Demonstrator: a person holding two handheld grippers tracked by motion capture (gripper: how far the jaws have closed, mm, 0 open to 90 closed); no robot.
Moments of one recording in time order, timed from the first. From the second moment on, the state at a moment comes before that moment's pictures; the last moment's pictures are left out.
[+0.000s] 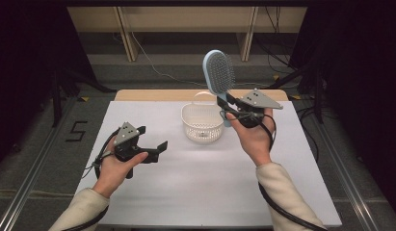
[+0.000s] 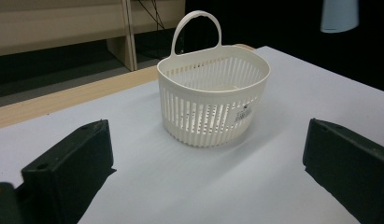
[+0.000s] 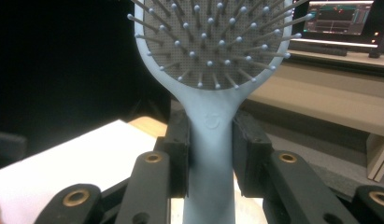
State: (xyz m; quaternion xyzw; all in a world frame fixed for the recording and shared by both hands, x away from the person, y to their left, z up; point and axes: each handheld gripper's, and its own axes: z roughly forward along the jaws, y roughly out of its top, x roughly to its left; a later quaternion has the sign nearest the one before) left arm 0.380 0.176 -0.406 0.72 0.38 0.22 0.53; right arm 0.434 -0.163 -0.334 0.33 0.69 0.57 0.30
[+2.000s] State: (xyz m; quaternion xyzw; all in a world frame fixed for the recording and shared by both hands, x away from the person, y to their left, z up) left arm 0.383 0.175 -0.411 0.72 0.39 0.21 0.54; right arm 0.515 -0.095 -0.406 0.36 0.80 0.39 0.29
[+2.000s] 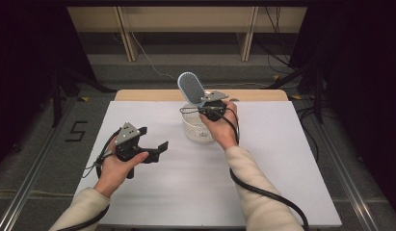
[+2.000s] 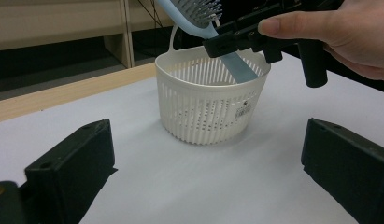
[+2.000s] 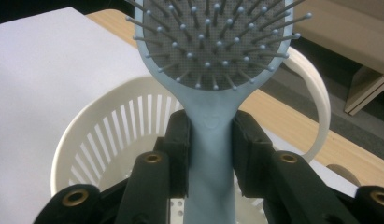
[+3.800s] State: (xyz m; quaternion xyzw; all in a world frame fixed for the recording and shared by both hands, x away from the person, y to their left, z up) left arm 0.386 0.176 -0.416 0.72 0.40 0.21 0.52; right arm 0.482 -0.141 -0.379 0.34 0.79 0.46 0.22
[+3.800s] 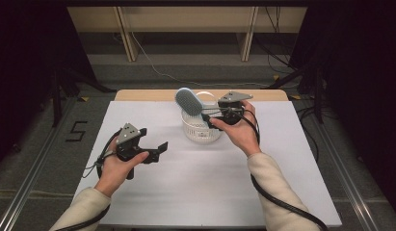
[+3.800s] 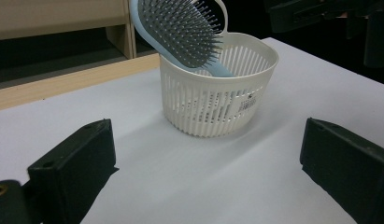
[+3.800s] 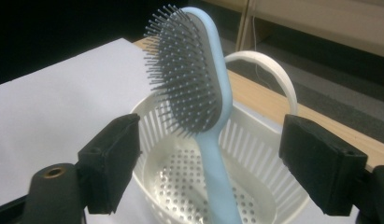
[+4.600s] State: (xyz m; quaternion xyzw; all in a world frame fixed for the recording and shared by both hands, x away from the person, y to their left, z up) left arm 0.385 0.178 -0.416 0.73 0.39 0.21 0.52; right arm 0.455 -0.180 -0.371 0.33 0.79 0.47 0.22
